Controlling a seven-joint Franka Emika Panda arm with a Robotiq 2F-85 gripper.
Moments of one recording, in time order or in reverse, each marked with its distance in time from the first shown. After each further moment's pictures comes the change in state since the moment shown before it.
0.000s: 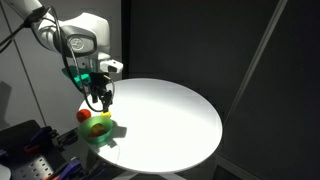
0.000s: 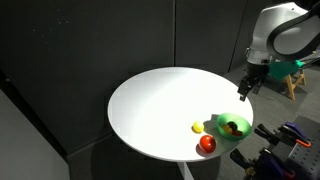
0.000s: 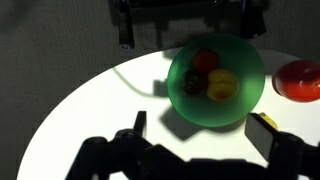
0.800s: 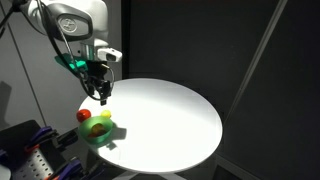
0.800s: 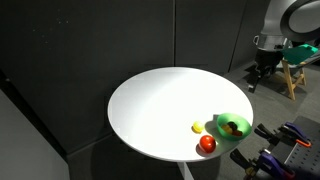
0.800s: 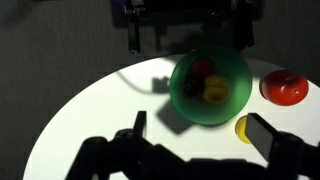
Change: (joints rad) arm -0.022 -0.167 -0.013 0.000 0.016 -0.172 -0.091
